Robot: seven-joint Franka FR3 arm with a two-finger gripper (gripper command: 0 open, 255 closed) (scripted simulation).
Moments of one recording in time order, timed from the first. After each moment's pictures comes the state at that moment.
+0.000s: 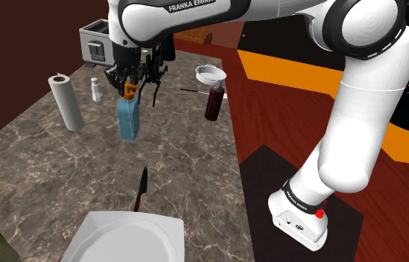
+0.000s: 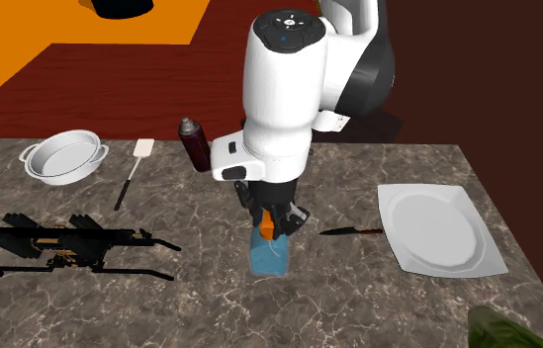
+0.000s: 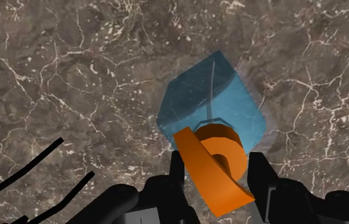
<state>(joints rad) 0.16 0.33 0.35 -1.65 -0.17 2.08 0.39</state>
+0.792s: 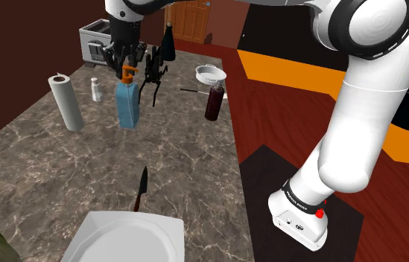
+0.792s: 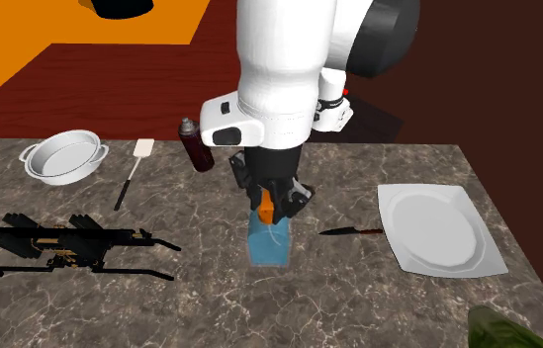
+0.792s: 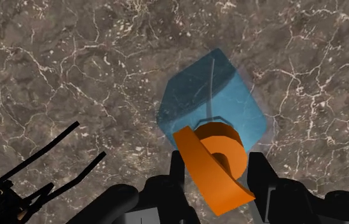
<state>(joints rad) 0.16 0.31 0.36 -1.53 -0.15 1.93 0.37</state>
